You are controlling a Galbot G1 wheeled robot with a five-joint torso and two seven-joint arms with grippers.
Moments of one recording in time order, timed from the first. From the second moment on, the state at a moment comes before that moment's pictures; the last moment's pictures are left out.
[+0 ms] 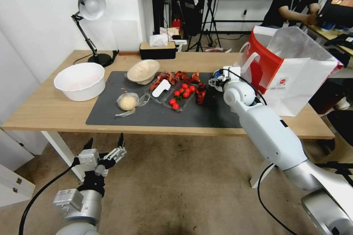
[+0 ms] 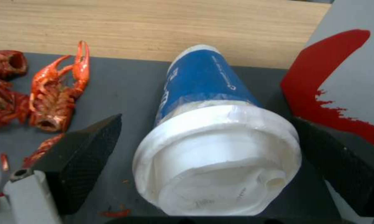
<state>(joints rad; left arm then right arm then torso) 1.82 -1.54 -0.60 -2.33 -0.24 0.08 -0.05 -0.41 1.16 -0.03 1.39 0.79 -0.65 0.54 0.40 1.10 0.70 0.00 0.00</state>
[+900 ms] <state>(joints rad) 1.82 -1.54 -0.59 -2.34 -0.23 0.07 -0.05 -0.46 1.14 0.00 1.43 0.81 -0.63 0.54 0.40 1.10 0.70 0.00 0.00</state>
